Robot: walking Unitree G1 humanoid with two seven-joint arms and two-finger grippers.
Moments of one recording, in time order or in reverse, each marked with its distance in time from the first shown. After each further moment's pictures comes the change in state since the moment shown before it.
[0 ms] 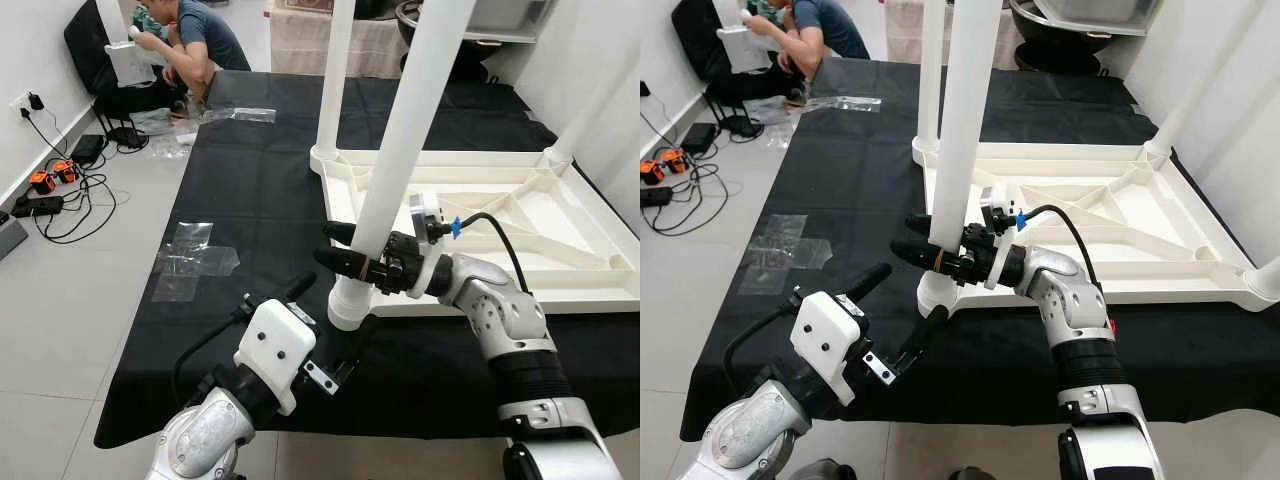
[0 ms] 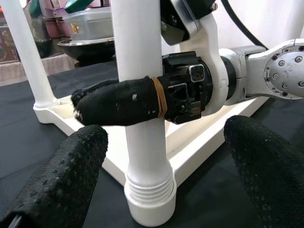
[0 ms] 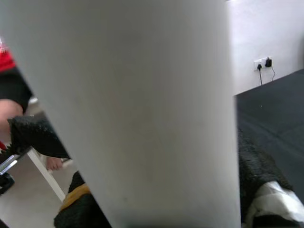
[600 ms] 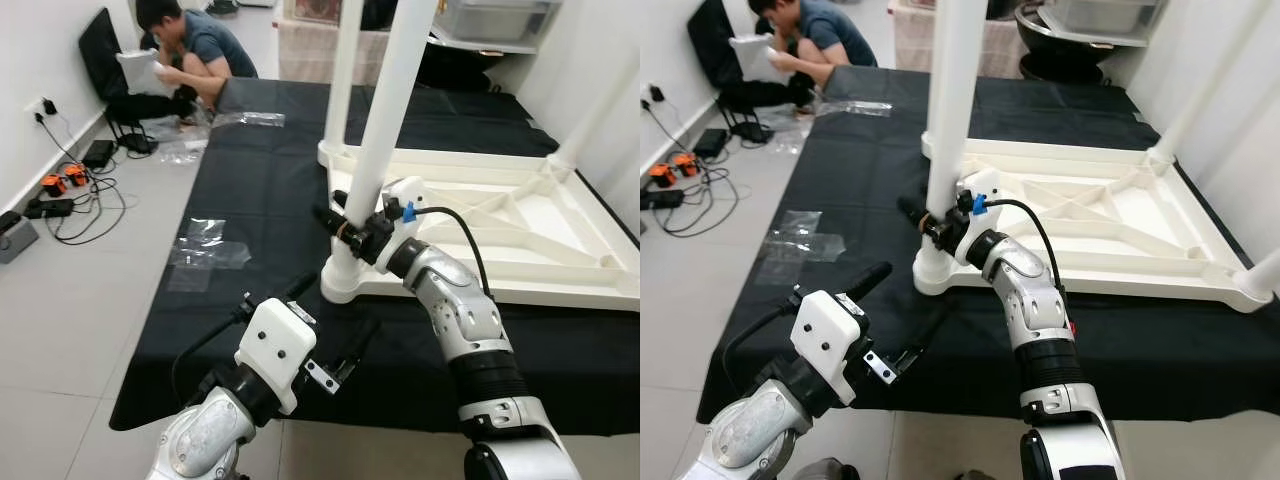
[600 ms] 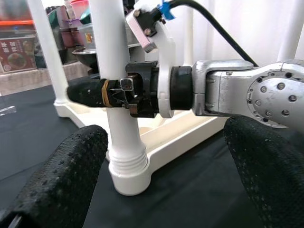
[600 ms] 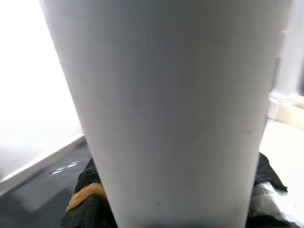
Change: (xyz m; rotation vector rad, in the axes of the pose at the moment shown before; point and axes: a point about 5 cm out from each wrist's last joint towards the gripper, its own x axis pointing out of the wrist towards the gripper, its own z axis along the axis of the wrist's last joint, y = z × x) left arm 0.000 0.001 0.001 -0.001 -0.003 0.002; right arm 0.012 -0.027 -0.003 -0.099 -0.089 -0.775
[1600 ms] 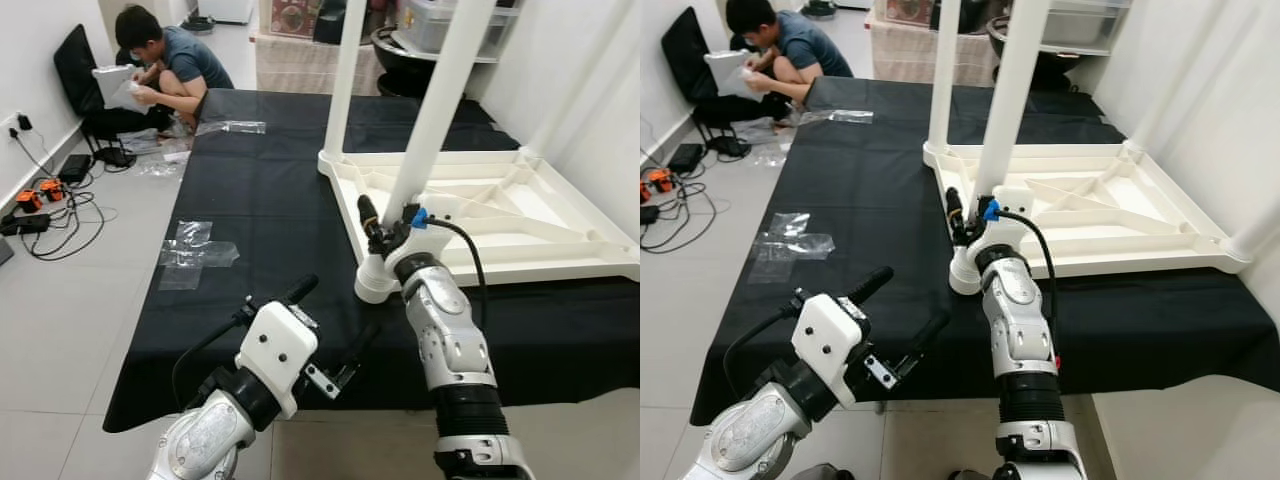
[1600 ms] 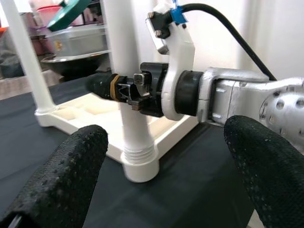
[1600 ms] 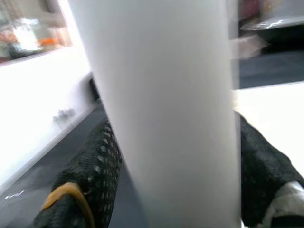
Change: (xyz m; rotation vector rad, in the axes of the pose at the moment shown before) left arm 0.000 -0.003 -0.001 -0.009 0.005 -0.013; right arm -0.018 0.002 -0.008 0.109 -0.048 -0.132
